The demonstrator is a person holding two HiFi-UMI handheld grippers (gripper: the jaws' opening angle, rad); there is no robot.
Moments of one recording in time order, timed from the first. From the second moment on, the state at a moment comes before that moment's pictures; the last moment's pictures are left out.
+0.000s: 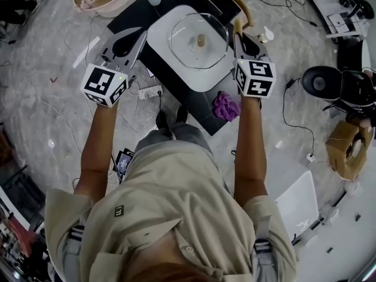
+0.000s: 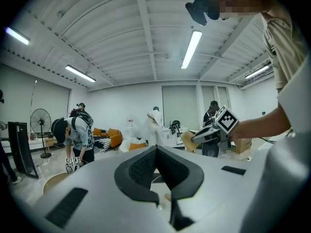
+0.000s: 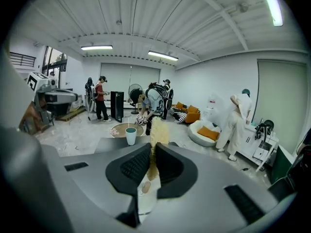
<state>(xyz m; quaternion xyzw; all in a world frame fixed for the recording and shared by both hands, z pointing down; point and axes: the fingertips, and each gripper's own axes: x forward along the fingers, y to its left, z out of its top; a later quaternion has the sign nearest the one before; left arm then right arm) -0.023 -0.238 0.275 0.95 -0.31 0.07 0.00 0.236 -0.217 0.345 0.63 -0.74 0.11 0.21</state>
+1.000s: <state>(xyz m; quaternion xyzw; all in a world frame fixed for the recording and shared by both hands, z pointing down) -0.077 -0.251 0.449 0.90 -0.39 0.12 0.13 0.231 -0.378 0.623 0.57 -0.71 0.14 0.38</state>
